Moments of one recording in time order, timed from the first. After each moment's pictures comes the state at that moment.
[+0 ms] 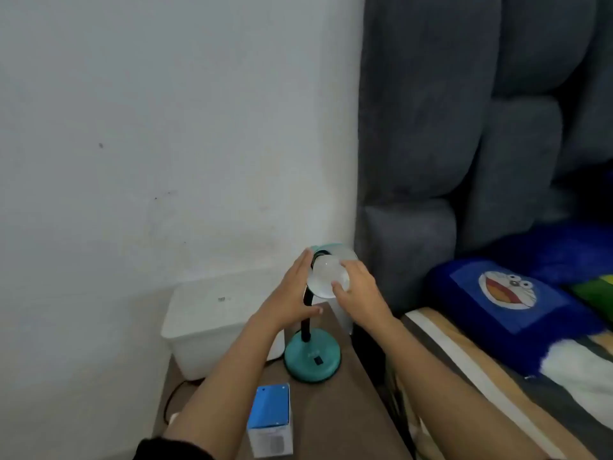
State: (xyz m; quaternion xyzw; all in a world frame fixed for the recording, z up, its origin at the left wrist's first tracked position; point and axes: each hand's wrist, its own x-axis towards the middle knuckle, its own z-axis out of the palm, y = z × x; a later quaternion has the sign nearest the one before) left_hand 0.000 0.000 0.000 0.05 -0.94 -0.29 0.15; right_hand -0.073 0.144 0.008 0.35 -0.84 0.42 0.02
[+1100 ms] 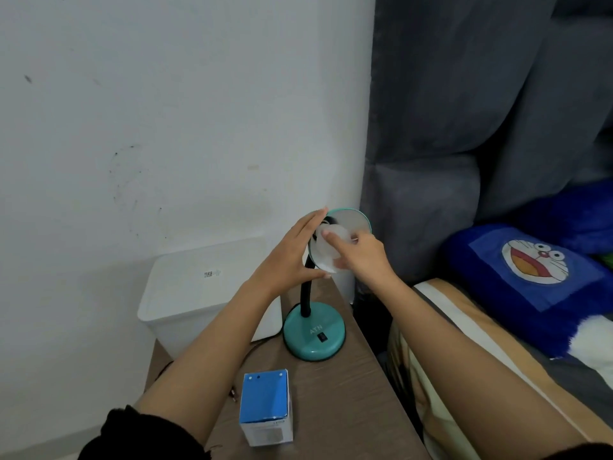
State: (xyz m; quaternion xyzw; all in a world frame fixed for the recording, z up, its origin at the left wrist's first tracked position) left_hand -0.044 -0.034 -0.015 -0.04 -0.94 -0.27 0.22; right_hand -0.117 0.103 0.000 0.20 -0.80 0.56 -0.09
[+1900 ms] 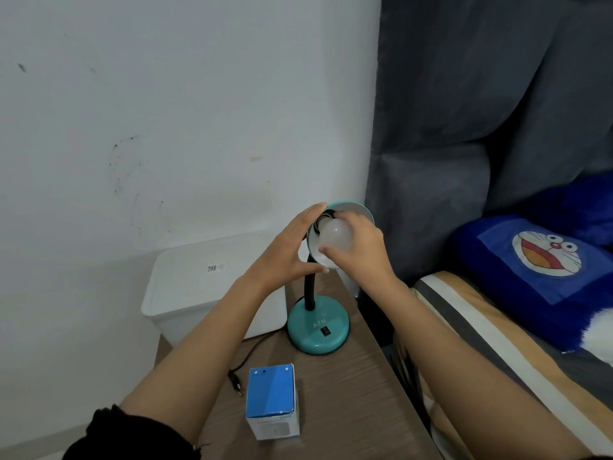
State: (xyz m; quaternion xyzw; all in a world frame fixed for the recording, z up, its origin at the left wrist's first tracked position) left_hand -0.034 -0.042 -0.014 -0.04 -0.92 -0.33 0.22; right_hand -0.109 0.096 -0.008 0.32 -0.82 0.47 0.06
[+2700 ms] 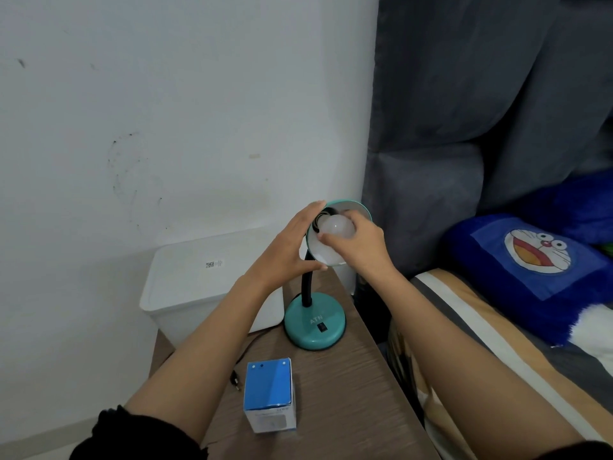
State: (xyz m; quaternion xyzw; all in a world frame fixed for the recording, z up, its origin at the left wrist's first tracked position) left_hand -0.033 -0.035 -0.016 -0.04 -0.92 -0.33 0.21; right_hand -0.107 0.099 0.001 0.24 -0.82 0.51 -0.02
